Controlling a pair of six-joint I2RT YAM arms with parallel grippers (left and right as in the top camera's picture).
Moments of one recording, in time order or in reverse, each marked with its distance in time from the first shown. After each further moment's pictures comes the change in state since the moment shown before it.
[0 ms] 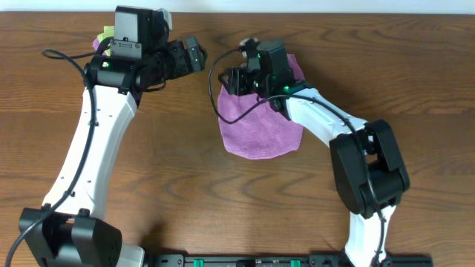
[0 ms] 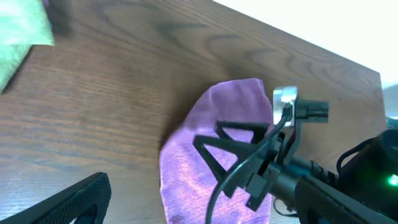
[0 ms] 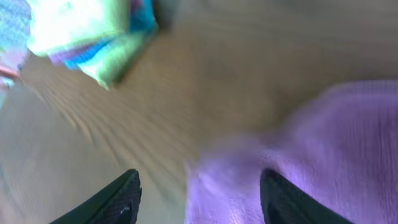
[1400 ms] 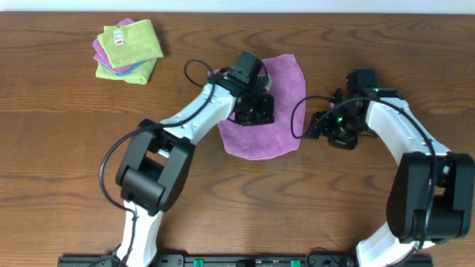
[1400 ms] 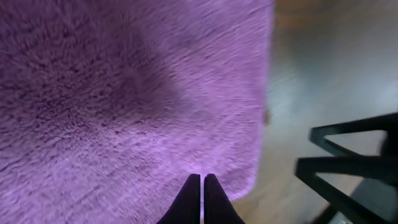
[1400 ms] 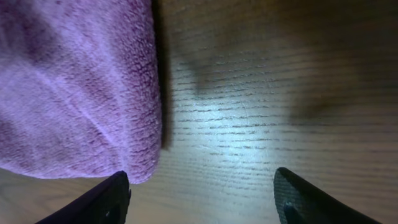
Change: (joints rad) left arm -0.393 0.510 0.001 0.148 0.230 -0.063; right arm -0.421 -0.257 -0.251 -0.776 0.066 -0.174
